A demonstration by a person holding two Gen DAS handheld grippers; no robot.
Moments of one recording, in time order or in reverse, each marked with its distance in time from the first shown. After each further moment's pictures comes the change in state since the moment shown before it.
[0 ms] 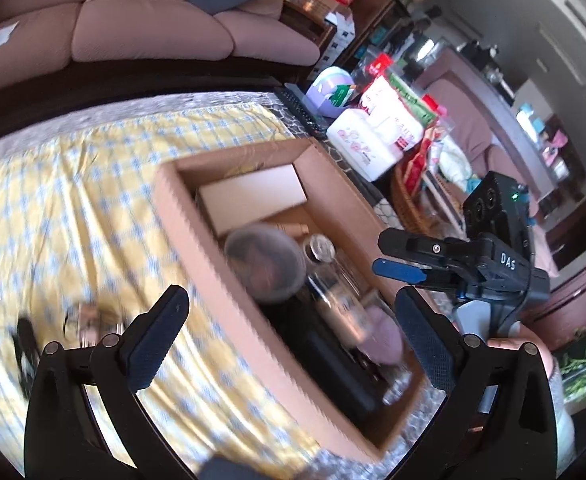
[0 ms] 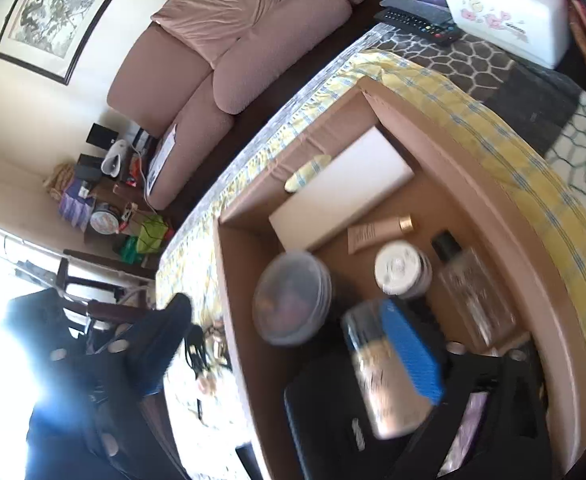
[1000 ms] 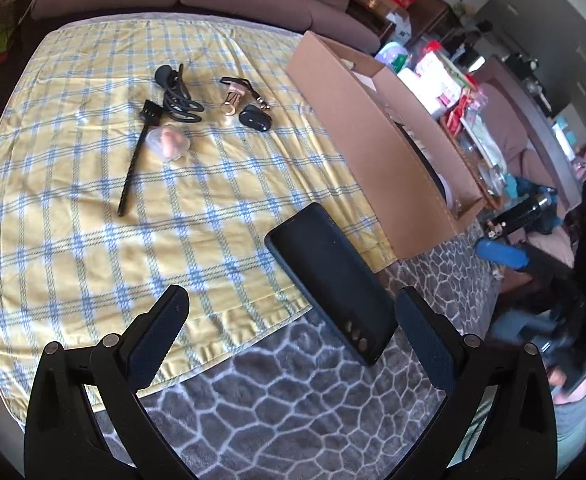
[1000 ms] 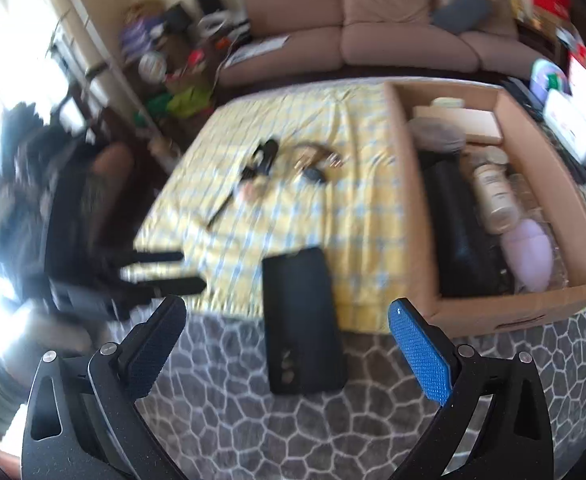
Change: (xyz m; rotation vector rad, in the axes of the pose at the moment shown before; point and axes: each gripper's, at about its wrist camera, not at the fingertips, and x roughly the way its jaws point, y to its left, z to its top) left arm -0.101 0.067 -0.242 -0.138 -0.003 0.145; right arm -0.024 0.126 -0.271 -0.668 0.071 -0.148
